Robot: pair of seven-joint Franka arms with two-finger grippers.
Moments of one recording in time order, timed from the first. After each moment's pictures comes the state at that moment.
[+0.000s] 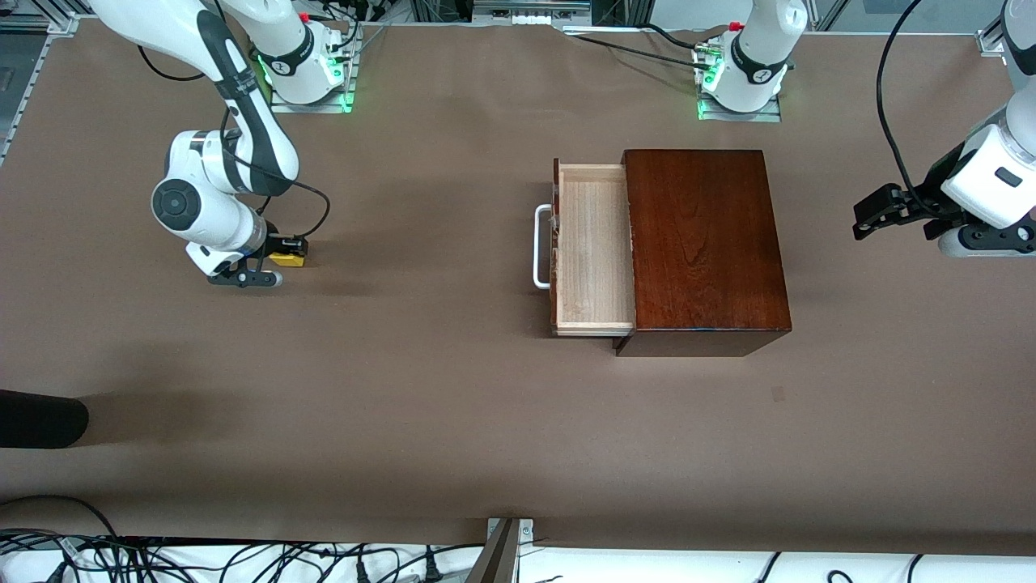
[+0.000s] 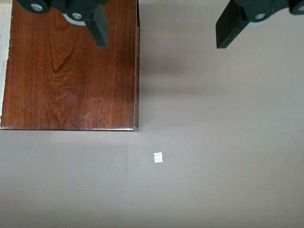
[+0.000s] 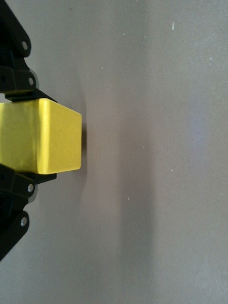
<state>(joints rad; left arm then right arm) -0.05 0.07 0.00 -1.58 0.01 1.64 -0.09 0.36 0.29 -0.24 -2.32 0.10 2.41 0.05</state>
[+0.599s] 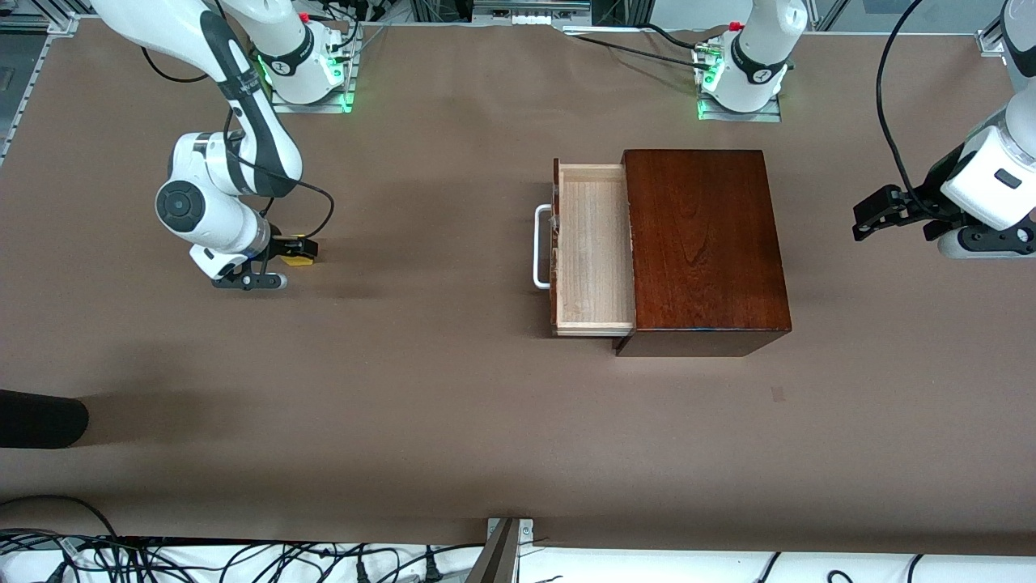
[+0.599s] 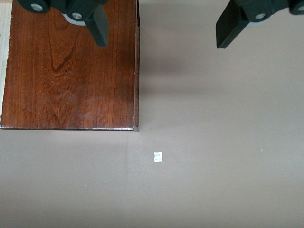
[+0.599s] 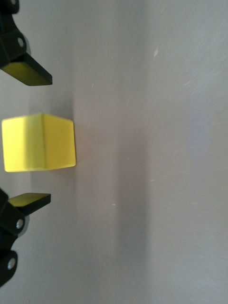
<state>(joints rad) -0.05 0.07 0.00 -1.57 0.01 1.64 -0.09 0.36 0.28 -0.24 -2.24 0.10 2.34 0.04</state>
